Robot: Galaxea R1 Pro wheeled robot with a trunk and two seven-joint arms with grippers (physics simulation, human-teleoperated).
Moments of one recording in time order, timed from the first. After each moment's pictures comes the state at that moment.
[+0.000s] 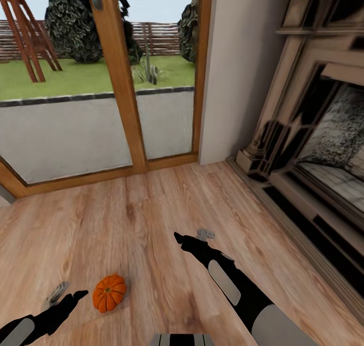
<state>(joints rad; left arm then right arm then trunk) -0.40 0.40 -0.09 -0.46 1.09 0.39 -0.25 -0.60 0.07 0.51 -0.86 -0.83 0.16 -0.01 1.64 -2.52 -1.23</state>
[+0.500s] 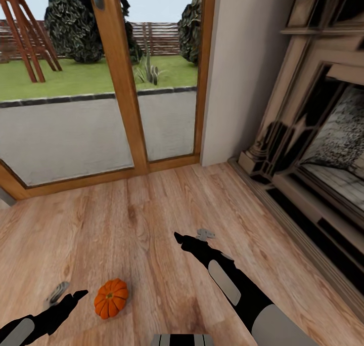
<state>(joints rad) -0.40 0.40 -0.09 -0.46 1.09 0.39 -0.25 -0.60 0.07 0.51 -0.86 -0.83 0.16 -0.01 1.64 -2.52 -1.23</state>
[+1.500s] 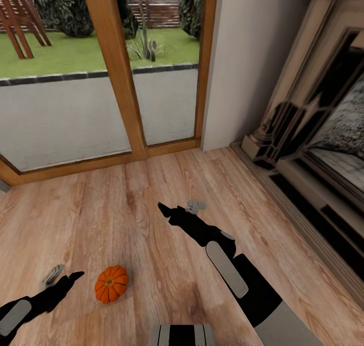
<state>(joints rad) -0.46 0.44 -0.05 -0.49 1.09 0.40 -0.25 -0.60 0.06 0.53 -1.31 -0.84 0.28 0.00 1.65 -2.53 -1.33</state>
